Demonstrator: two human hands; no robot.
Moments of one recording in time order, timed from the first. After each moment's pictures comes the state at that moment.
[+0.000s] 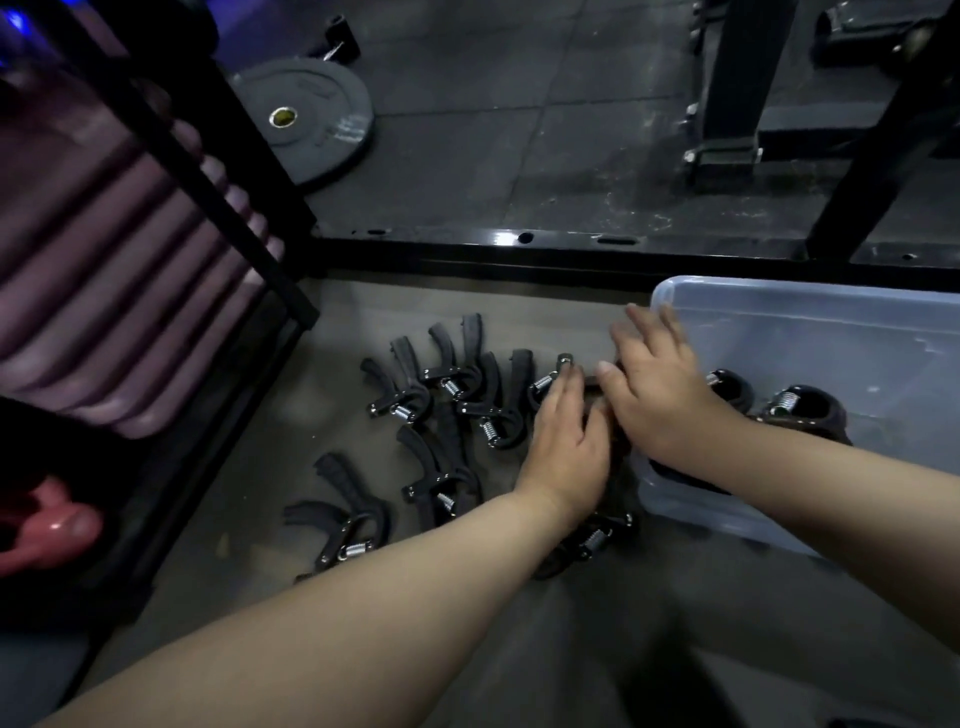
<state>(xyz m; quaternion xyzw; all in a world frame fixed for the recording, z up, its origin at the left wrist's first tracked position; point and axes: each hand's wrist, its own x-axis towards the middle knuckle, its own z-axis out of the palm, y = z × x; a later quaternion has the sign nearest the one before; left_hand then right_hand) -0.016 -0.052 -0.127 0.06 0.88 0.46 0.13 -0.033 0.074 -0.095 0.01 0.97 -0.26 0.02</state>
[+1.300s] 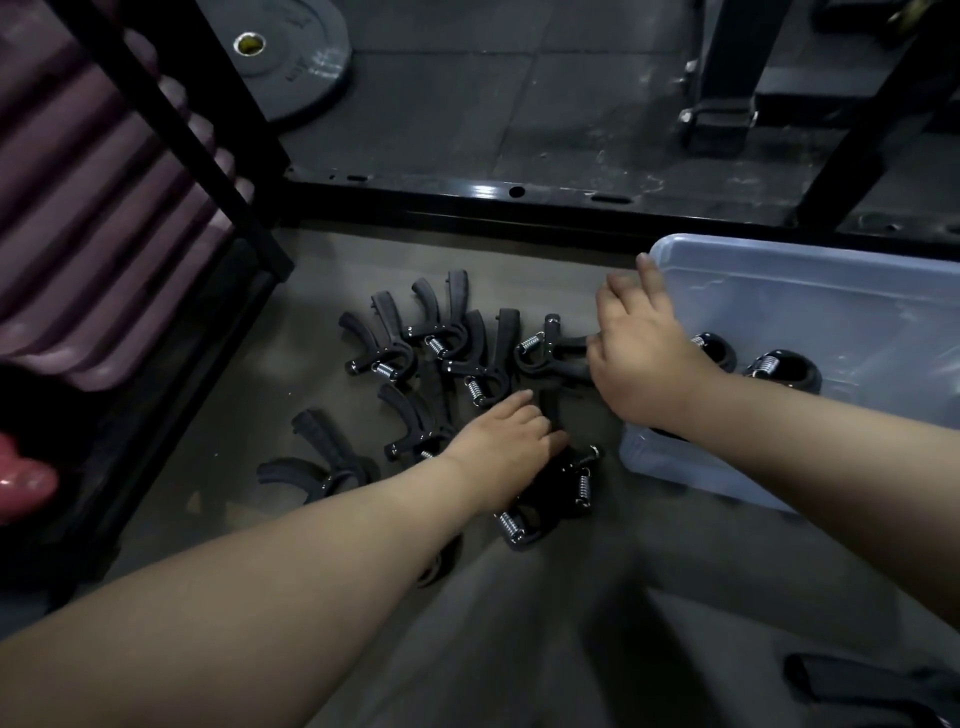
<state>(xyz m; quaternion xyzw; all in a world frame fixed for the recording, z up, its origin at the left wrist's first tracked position) -0.015 -0.120 -0.165 0.49 0.86 -0.15 0.06 -0.034 0.065 -0.093 -0.02 0.99 -0.13 0.03</state>
